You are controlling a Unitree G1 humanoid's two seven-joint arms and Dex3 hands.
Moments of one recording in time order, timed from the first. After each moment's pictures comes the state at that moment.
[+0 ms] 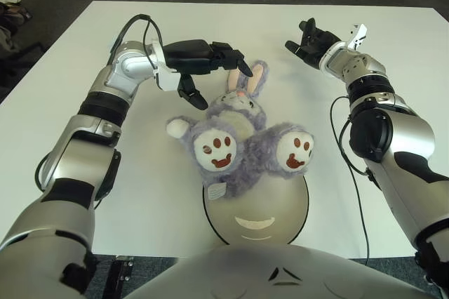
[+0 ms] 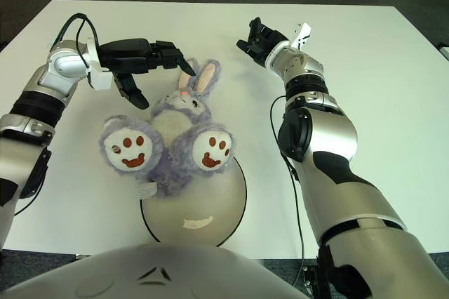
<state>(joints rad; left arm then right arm) -0.87 0.53 -0.31 0.68 0.19 -1.07 -0.80 -1.14 -0.24 -0.42 1.20 0.36 0.35 0.12</state>
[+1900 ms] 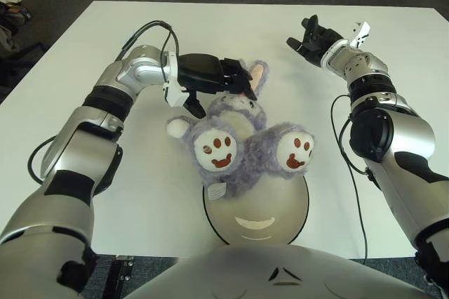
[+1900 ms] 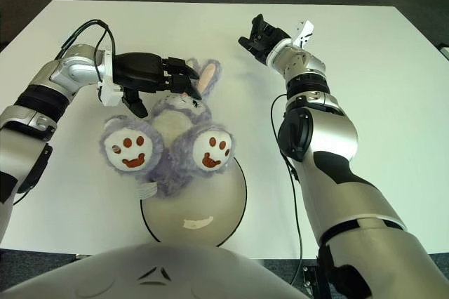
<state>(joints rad) -0.93 0.53 -0.46 0.73 0.34 -1.23 -0.75 -1.14 -0.24 -0.44 1.17 0.37 0.36 0.11</state>
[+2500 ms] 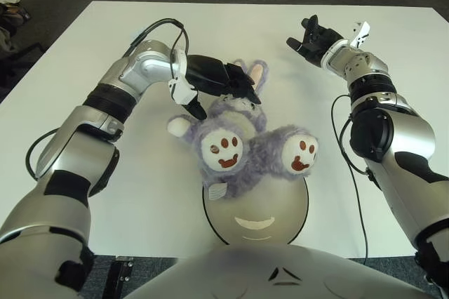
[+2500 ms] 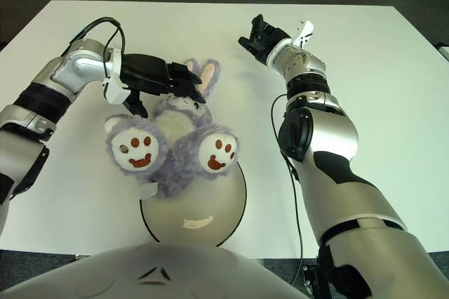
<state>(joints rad) -0.92 0.55 -0.52 0.55 0.22 -0.99 -0.93 -1.14 -0.24 -0.43 1.17 0.37 0.36 0.12</state>
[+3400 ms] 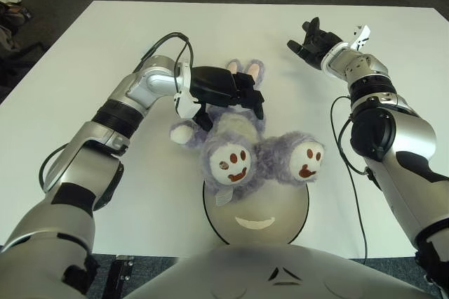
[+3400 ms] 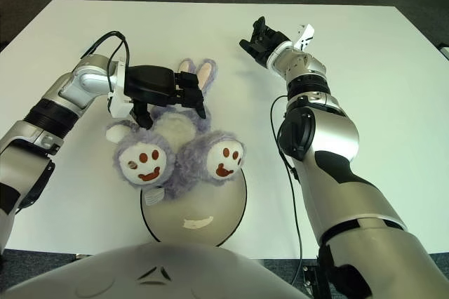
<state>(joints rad) -0.81 0.50 -0.46 0.48 0.25 -1.10 -0.80 -1.14 -0.24 -0.48 1.20 0.38 0.36 0.10</state>
